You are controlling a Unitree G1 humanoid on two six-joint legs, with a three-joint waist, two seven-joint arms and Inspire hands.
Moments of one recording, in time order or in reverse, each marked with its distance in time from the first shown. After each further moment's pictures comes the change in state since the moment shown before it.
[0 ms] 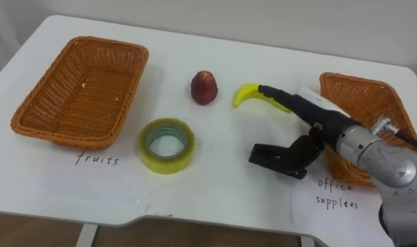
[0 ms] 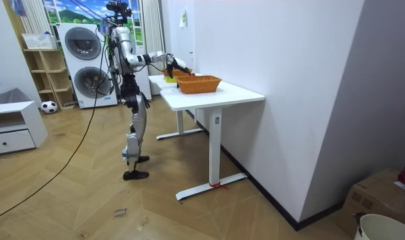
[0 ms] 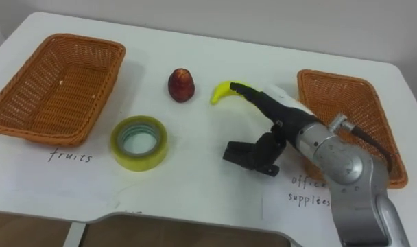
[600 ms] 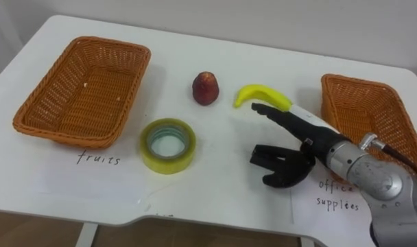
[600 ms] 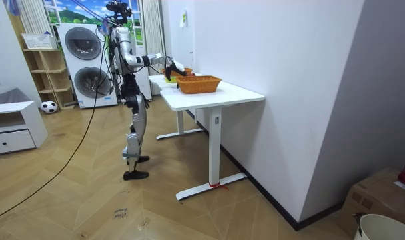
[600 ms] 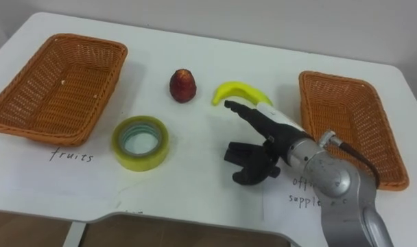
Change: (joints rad) left arm 0.008 -0.001 -0.001 -0.016 0.001 0.000 0.001; right arm 0.036 0.020 0.035 0.016 -0.039 0.009 0.013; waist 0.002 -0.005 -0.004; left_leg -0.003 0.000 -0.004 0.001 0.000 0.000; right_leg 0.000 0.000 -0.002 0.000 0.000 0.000
